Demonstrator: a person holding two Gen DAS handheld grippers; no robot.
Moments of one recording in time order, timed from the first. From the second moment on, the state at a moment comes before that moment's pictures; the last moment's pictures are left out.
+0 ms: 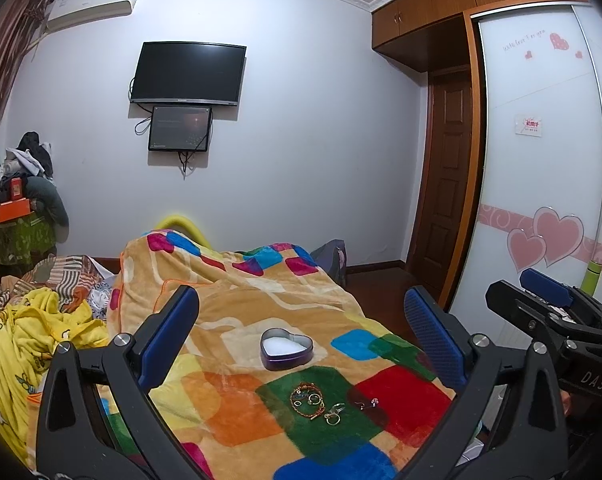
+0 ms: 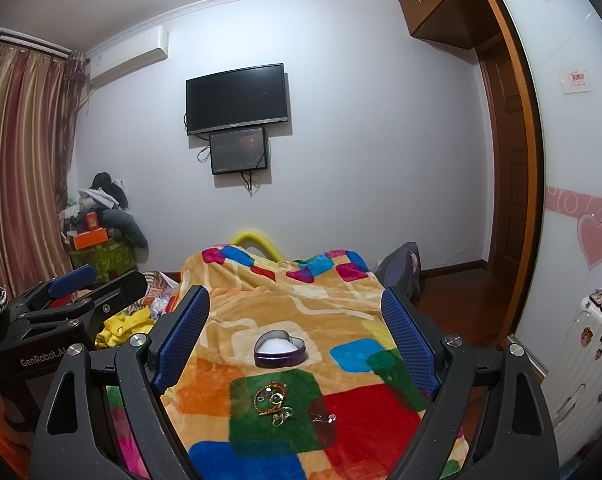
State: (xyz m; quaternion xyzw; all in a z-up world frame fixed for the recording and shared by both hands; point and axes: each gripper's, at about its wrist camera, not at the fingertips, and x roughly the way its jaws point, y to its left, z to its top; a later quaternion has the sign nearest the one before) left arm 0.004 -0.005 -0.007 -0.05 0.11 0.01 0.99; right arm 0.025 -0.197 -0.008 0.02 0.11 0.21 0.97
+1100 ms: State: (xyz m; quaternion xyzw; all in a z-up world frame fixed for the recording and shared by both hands) left arm 0.006 0.000 -0.009 -0.06 0.11 0.01 0.99; right arm 0.023 -0.193 -0.007 0.02 0.12 0.22 0.97
